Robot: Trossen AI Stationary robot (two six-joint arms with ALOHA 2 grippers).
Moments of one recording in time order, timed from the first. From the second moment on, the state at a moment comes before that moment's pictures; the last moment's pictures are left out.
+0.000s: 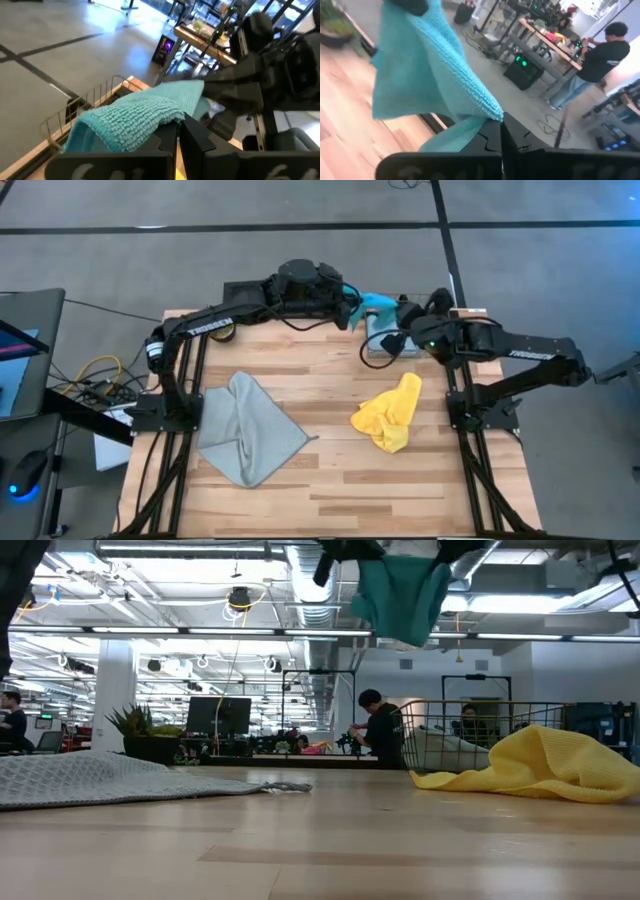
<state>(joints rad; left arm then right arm) 0.35 1.81 1.90 -0.33 0.07 -0.40 -0.06 1.14 1.25 -0.69 0.94 -0.08</state>
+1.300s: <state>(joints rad) 0.46 2.21 1.91 0.04 0.15 -0.64 -0.76 1.17 1.06 -0.80 0.56 -0.21</state>
